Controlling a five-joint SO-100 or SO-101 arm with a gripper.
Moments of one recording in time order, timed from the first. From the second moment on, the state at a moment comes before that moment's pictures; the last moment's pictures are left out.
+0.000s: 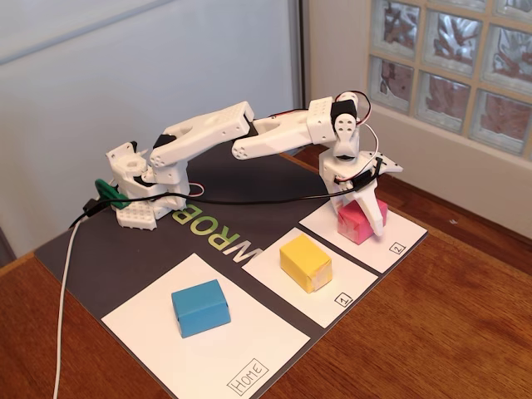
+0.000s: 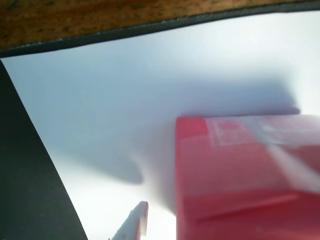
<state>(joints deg) -34.5 21.7 5.7 99.0 40.6</state>
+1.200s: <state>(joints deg) -34.3 21.7 5.4 93.1 41.0</state>
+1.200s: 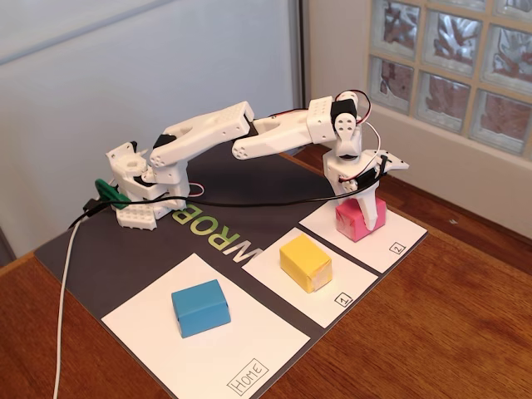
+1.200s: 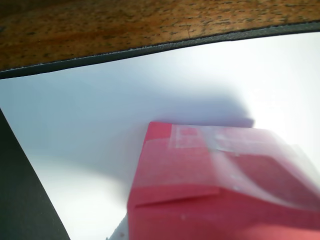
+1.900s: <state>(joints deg) -34.3 24.4 5.4 93.3 39.5</state>
